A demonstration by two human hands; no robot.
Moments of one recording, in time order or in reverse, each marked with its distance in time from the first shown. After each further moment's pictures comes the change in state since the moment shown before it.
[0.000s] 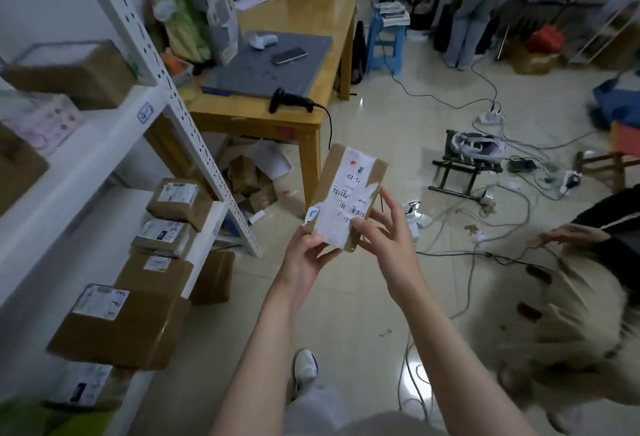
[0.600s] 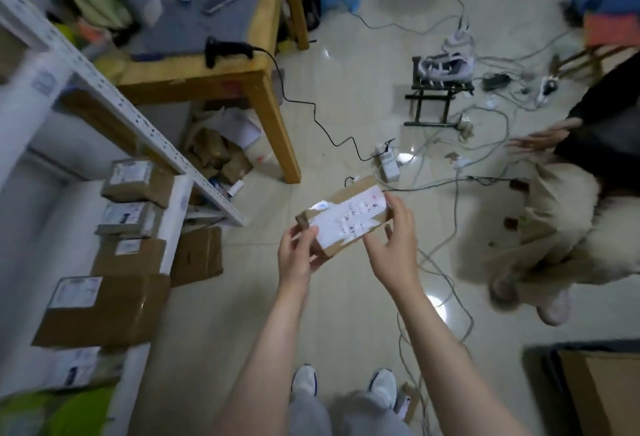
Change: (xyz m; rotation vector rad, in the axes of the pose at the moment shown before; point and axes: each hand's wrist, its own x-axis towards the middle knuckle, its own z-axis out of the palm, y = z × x) left_hand -0.044 -0.122 0.037 0.191 0.345 -0.162; right_hand -0.074 0.120 -0.097 -0.348 0.291 -0.020
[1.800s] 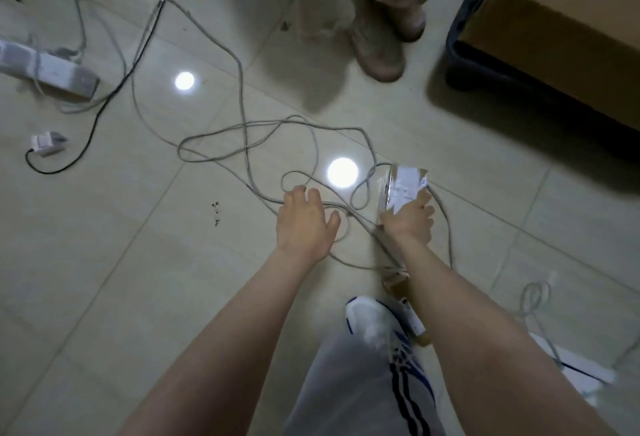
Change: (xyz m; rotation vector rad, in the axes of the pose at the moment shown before) left_hand 0.235 -0.631 0.106 1.921 -1.167 0.760; right_hand -0.089 0.769 -0.044 -0.153 0.844 1.308
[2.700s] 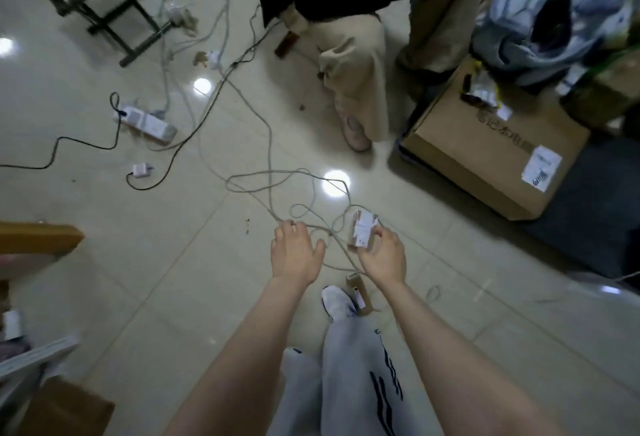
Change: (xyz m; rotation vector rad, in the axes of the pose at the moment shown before) left_hand -0.165 0.103 -0.288 -0.138 -0.036 -0.229; right_hand -0.248 -0.106 -0.295 0.008 -0.151 -0.350
